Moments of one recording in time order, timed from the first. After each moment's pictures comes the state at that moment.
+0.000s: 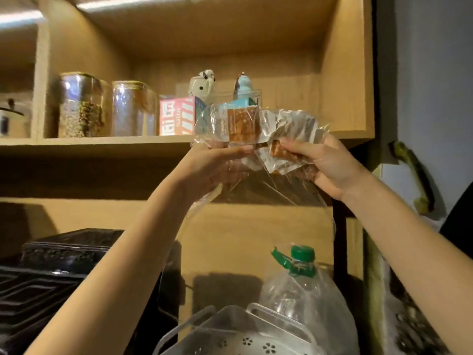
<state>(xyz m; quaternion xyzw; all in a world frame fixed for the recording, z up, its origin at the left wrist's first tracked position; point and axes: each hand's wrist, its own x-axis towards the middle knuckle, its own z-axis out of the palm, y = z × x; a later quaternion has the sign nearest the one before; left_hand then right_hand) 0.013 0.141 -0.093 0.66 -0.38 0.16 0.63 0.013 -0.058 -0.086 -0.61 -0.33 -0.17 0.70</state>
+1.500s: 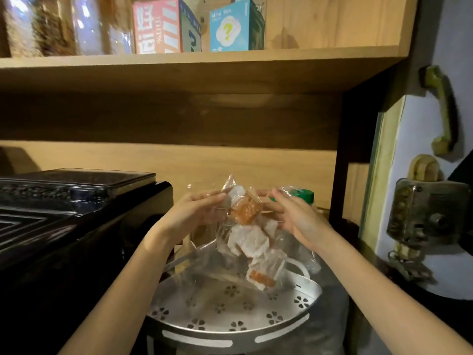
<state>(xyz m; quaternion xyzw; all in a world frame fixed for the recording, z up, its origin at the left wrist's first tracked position) 0.093 0.170 -0.266 0.68 -0.23 0.03 0.69 0.101 -0.055 -0.269 -0.69 -0.21 -0.03 0.70</state>
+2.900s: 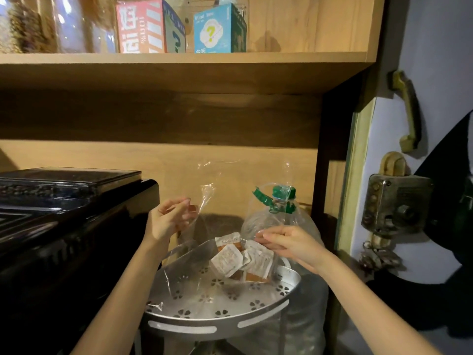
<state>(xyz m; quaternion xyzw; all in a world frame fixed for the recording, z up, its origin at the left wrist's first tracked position) 0.101 0.172 -0.307 0.58 -0.09 0.21 0.78 0.081 -0.092 -0.321 -0.78 -0.15 0.04 0.61</state>
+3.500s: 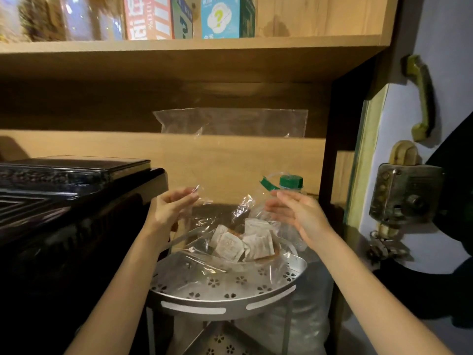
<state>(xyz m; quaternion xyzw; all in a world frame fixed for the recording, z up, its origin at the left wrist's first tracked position) 0.086 0.184 -0.304 0.66 -0.07 0.19 0.72 0.080 -0.074 -0.301 -0.65 -0.14 -0.09 0.74</state>
